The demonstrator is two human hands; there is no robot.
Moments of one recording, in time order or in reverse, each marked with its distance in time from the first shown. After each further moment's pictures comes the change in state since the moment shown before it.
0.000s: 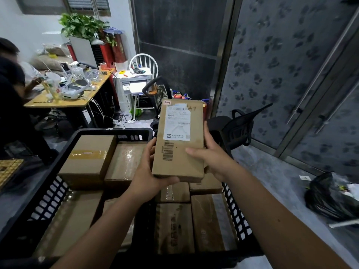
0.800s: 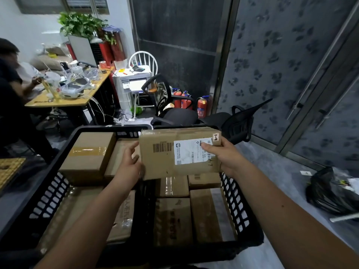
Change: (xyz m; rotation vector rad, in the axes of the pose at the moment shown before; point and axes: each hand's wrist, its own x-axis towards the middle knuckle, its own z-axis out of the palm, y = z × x) left_hand 0.009 -0.017 -0.032 -0.204 0.184 -0.409; right_hand 0.001 0.027 -0.040 0.197 0.200 0.104
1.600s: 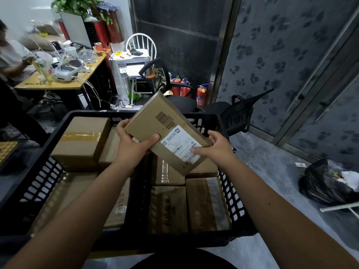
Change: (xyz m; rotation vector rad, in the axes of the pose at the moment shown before) left_hand 0.012 0.012 0.030 -0.071 0.128 0.116; right_hand -0.001 0.026 0.007 -0.398 0.072 -0.094
